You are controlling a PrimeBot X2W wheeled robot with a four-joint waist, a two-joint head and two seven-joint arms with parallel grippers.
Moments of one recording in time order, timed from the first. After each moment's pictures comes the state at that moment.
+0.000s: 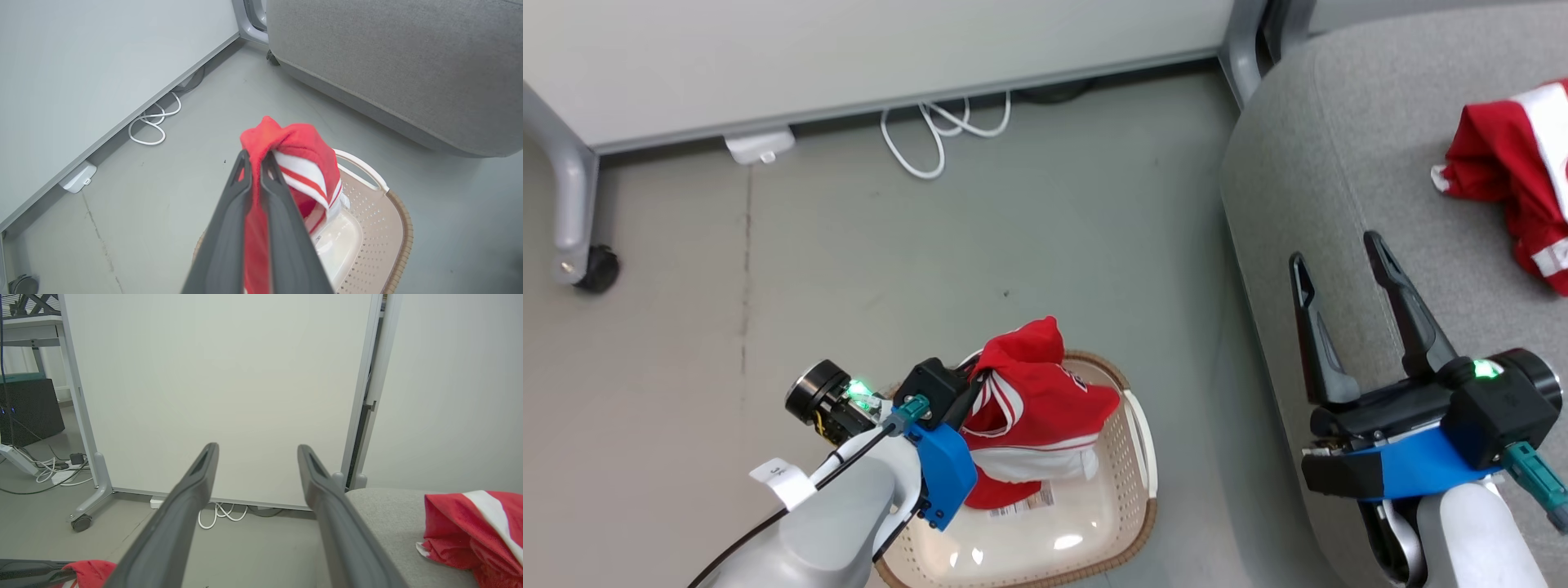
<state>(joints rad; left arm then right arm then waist) -0.69 0.21 -1.06 0.94 -0.51 -0.11 -0.26 -0.21 -0.08 0.06 0.00 0.05 0.13 -0.26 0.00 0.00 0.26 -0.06</state>
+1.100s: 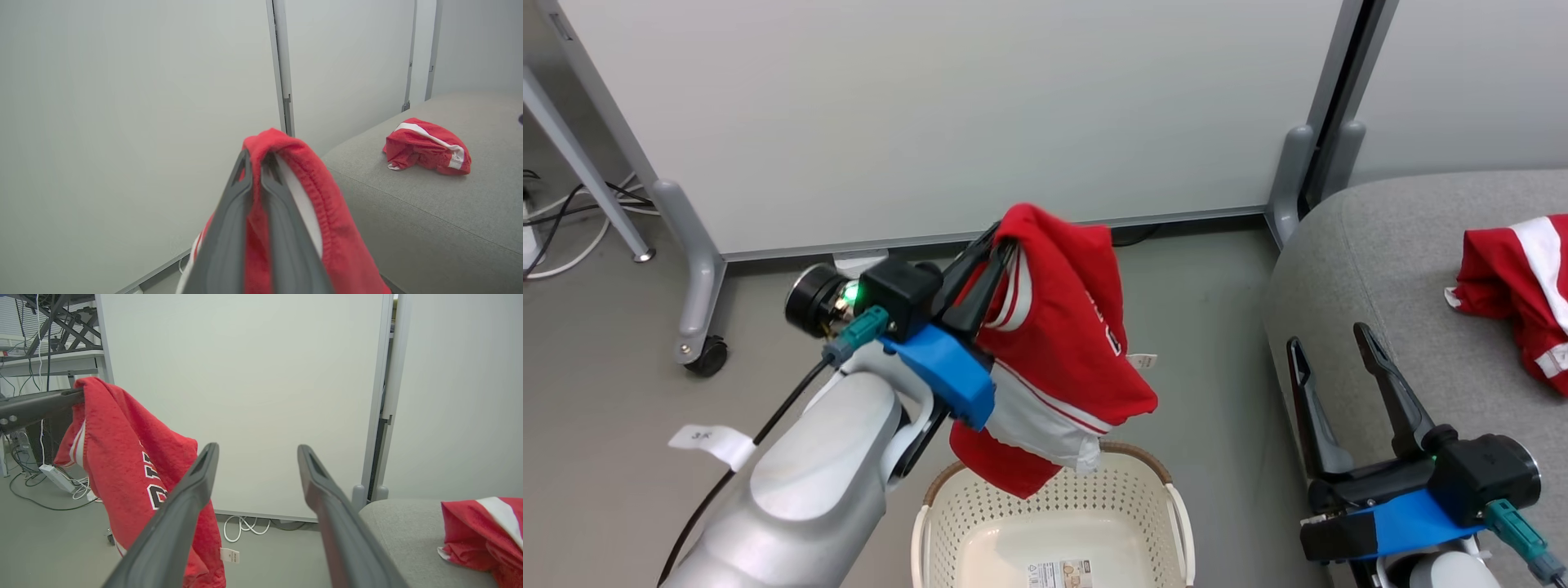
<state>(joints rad) -0.67 0.22 -0.75 0.58 -0.51 -0.13 -0.26 -0.07 -0.05 0.05 0.05 0.09 0.13 -0.26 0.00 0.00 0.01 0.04</state>
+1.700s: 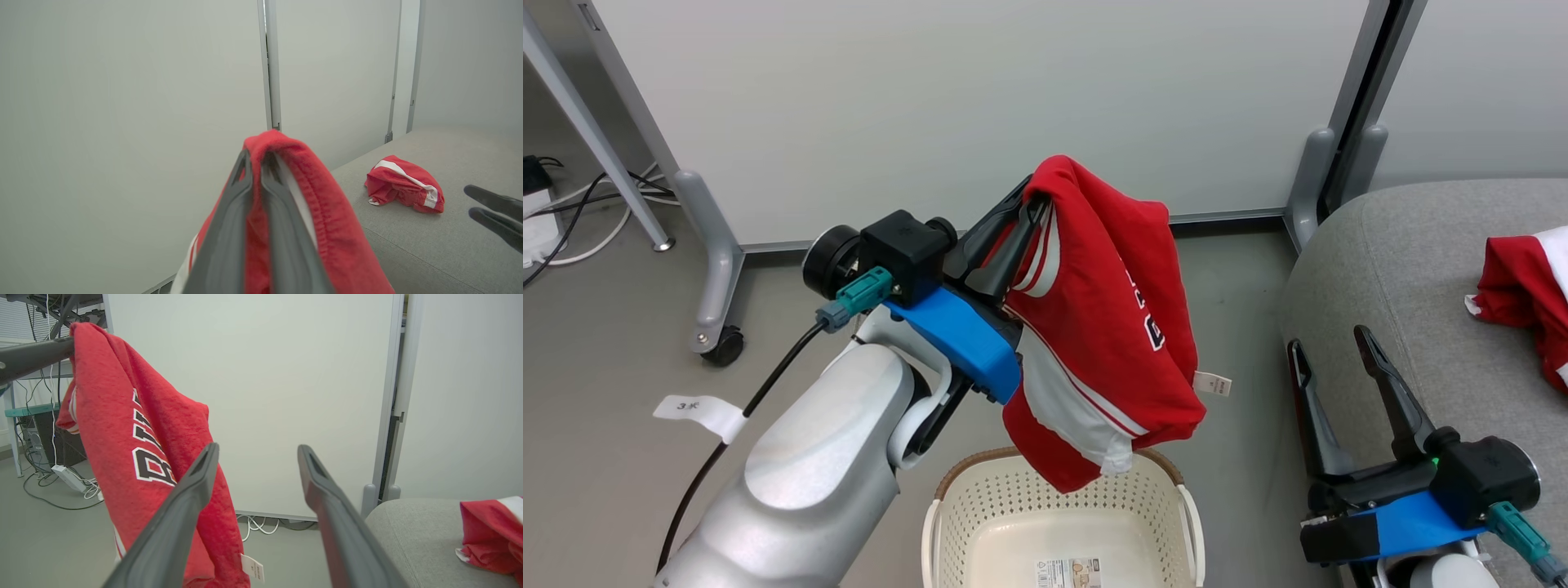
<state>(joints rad) -0.70 0.22 -0.74 0.41 -0.59 -0.11 -0.17 -0.06 -0.05 0.05 0.05 0.10 0.13 -0.26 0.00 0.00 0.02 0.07</state>
